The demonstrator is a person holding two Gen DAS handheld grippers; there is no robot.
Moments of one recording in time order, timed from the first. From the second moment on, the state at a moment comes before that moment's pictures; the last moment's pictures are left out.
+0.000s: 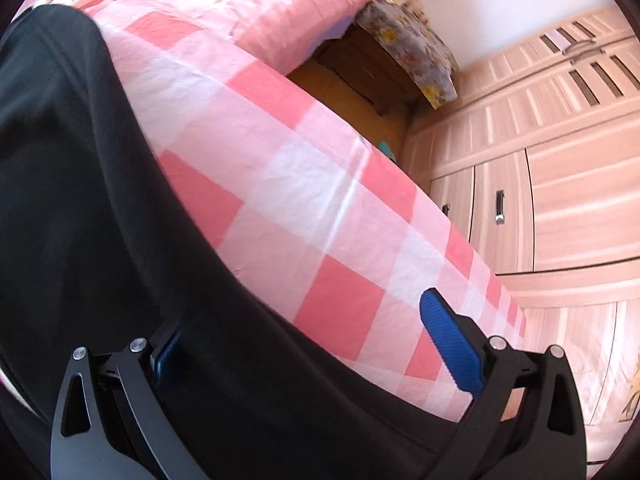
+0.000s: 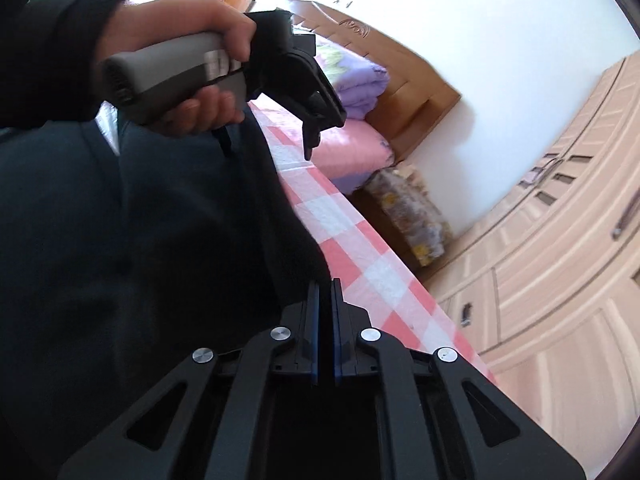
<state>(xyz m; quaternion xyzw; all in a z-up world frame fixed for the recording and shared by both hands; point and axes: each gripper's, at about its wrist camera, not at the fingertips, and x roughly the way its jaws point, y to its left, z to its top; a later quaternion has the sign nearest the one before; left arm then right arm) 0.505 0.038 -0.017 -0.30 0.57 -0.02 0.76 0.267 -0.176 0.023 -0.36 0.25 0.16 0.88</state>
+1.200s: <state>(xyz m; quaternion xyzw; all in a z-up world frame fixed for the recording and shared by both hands) 0.230 0.104 -0.016 -0.25 0.41 -0.14 0.87 0.206 -0.426 0.000 0.30 0.33 0.01 0.89</state>
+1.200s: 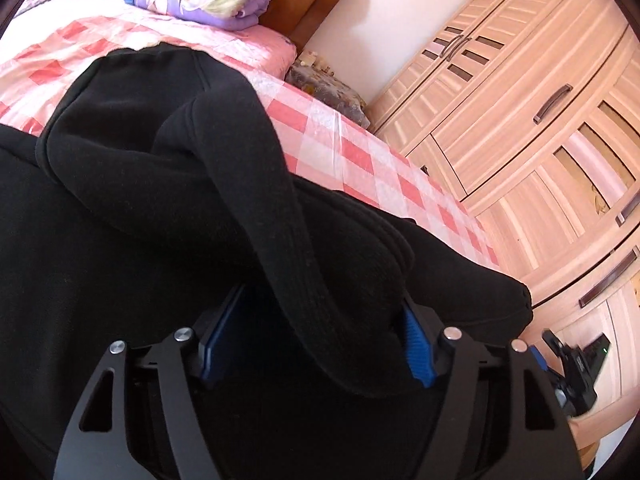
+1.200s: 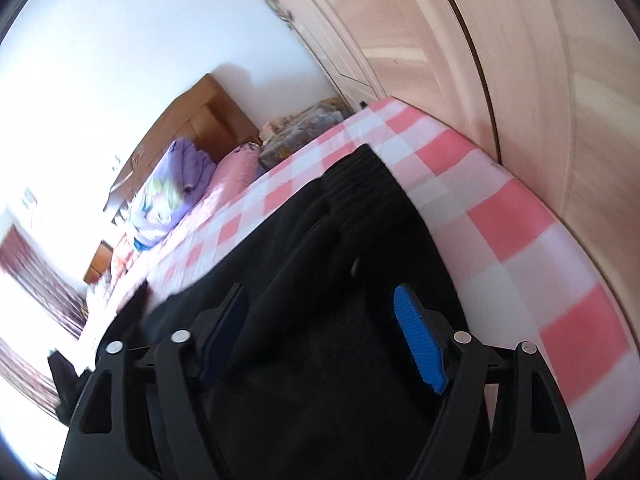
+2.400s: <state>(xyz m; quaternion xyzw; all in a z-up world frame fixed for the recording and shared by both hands) 0.148 0.114 0.000 -0.13 0.44 -0.22 0.86 0.078 -0.421 -0.029 0.30 0.34 0.03 0.89</state>
